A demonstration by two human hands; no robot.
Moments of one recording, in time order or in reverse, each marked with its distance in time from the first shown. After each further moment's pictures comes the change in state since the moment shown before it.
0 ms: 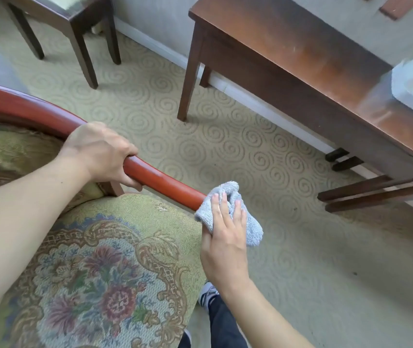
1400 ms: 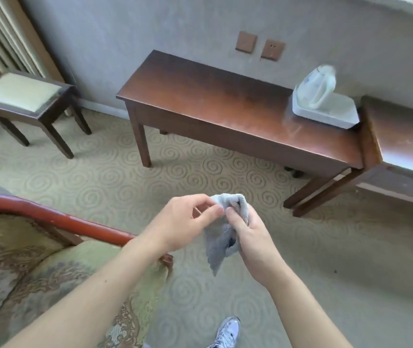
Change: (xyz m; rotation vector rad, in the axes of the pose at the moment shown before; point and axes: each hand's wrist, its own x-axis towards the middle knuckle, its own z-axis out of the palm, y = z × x) left_hand 0.071 0.325 -0.283 -1.272 -0.085 -0.048; right_hand -0.038 0.178 -0.291 1.261 -0.047 0.268
